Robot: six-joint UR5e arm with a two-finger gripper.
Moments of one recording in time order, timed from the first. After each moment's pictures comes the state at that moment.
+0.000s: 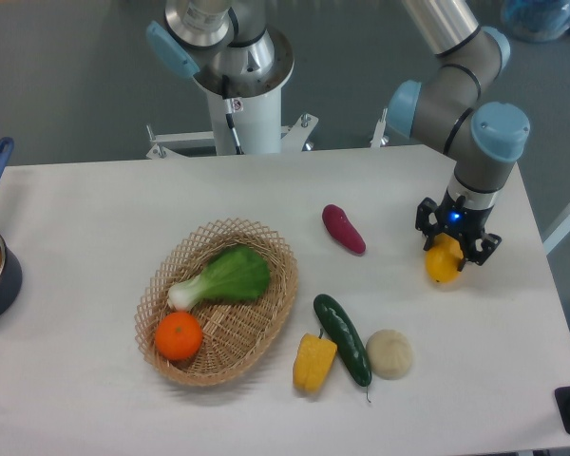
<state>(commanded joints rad) 2.89 -2.00 -1.77 -0.81 1.43 1.57</state>
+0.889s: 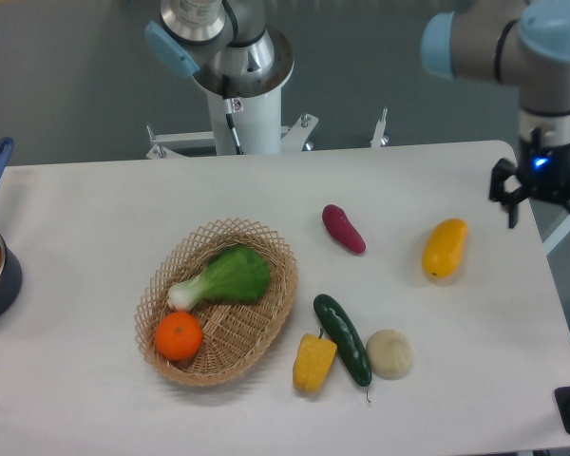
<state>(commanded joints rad) 2.94 -1.92 -1.38 -1.01 1.42 1.62</state>
